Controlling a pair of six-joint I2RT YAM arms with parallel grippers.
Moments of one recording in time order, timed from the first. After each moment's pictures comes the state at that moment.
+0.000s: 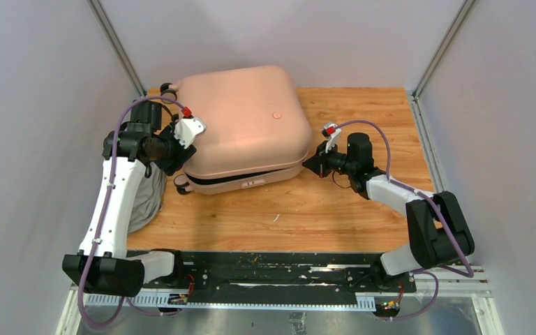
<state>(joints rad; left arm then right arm) -0.06 1.21 1.40 -1.16 0.16 0.76 0.31 1.44 0.68 0.37 -0.65 0.03</state>
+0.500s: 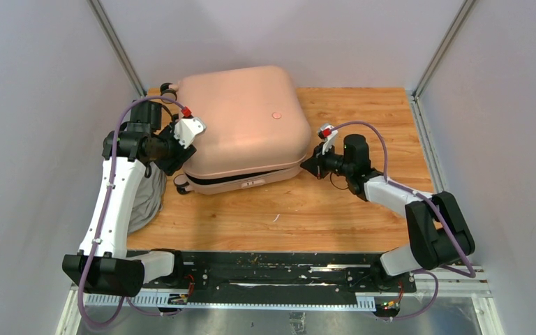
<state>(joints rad) -0.06 1.21 1.40 -1.16 0.16 0.76 0.34 1.44 0.68 0.39 -0.64 0.03</state>
